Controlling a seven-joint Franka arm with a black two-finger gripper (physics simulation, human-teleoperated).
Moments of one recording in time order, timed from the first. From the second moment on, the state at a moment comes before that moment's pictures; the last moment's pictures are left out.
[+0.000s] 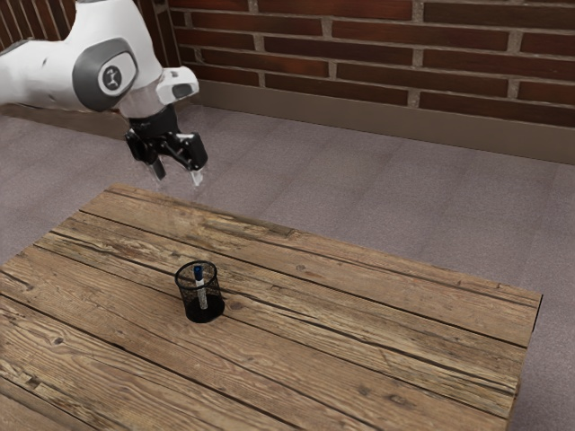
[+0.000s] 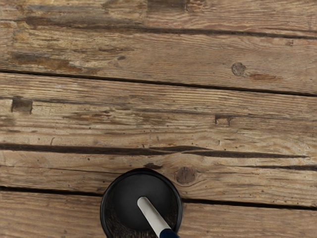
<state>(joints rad) 0.31 -0.03 -0.27 -1.84 -0.05 1.95 -0.01</state>
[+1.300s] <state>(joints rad) 0.30 0.08 -0.31 -2.15 -0.12 2.18 -0.03</state>
